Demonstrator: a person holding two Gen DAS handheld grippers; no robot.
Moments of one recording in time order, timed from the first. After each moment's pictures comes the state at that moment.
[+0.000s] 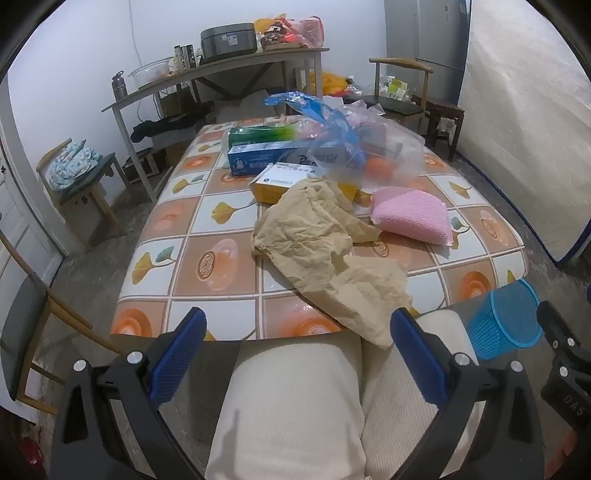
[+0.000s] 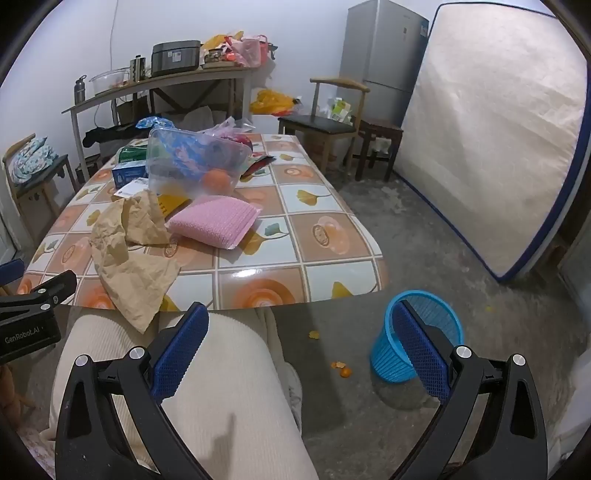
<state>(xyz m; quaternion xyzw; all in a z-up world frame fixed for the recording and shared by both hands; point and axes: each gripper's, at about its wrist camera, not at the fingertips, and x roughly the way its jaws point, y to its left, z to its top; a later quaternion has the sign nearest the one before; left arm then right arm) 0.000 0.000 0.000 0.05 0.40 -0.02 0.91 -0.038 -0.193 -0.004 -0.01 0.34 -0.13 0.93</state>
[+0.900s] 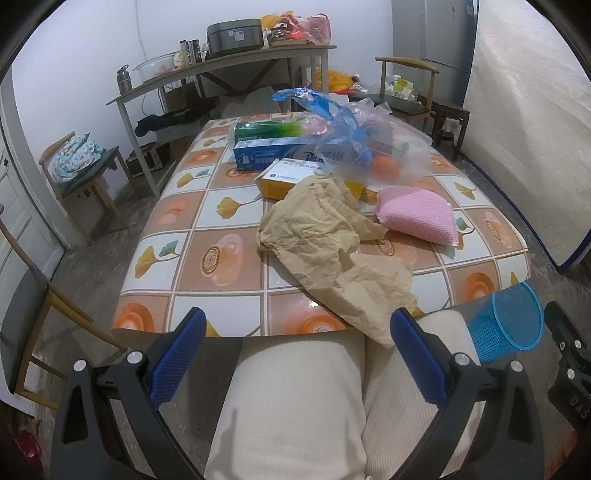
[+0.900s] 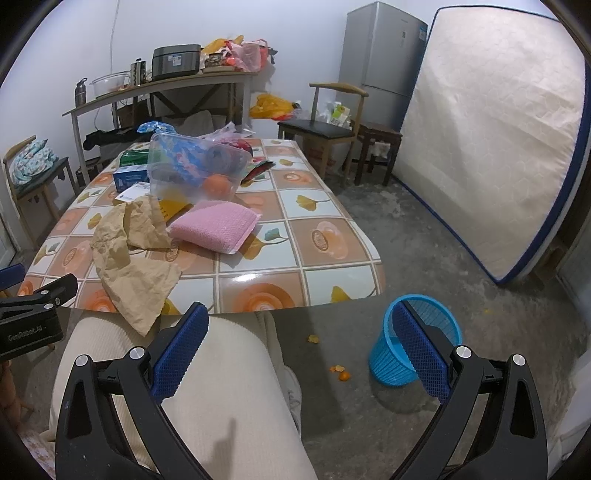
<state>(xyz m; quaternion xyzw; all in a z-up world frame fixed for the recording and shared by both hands) 0.001 0.006 0.000 0.05 0.41 -0.02 0.91 -0.040 -0.190 0.000 -0.01 0.34 -0.13 0.93</state>
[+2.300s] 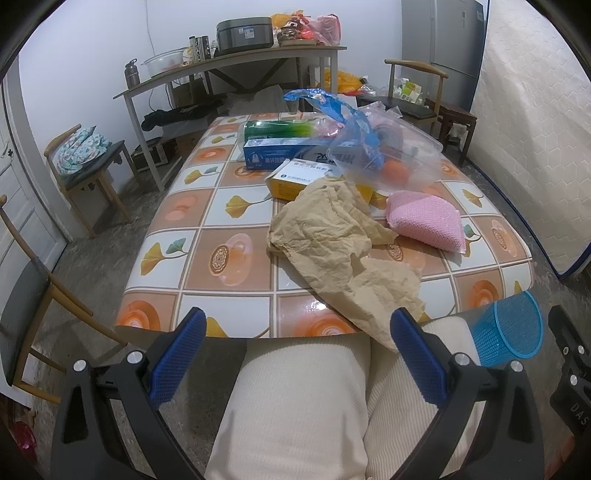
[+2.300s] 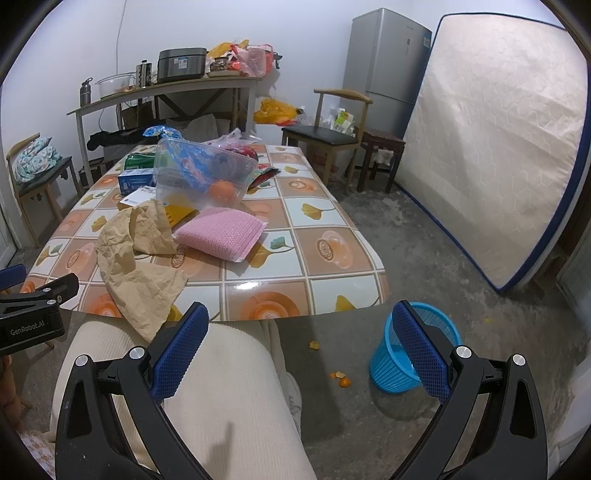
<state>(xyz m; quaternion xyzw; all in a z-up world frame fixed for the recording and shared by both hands) 0.004 0.015 0.001 0.04 0.41 -0.01 0.91 -0.038 -0.180 0.001 -0.02 0.32 -0.13 0.94</state>
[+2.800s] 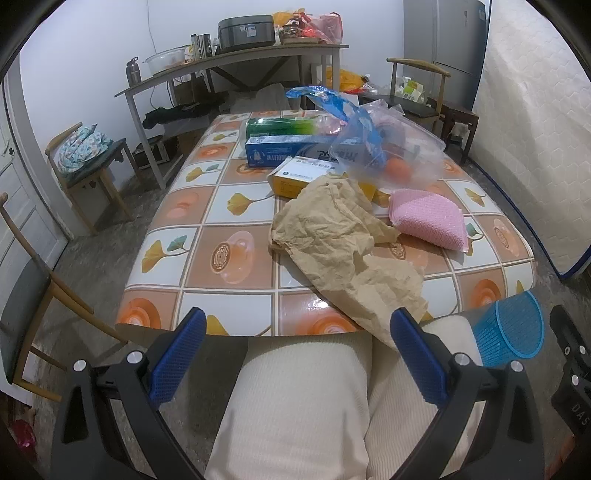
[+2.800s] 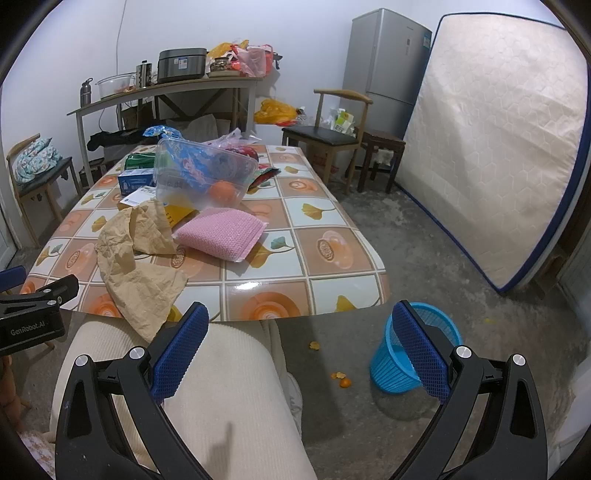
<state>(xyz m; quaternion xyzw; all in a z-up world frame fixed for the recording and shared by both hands) 0.003 0.017 0.001 0.04 0.41 -0.01 0.91 -0.037 -0.179 0.000 -0.02 0.32 -0.13 0.94</state>
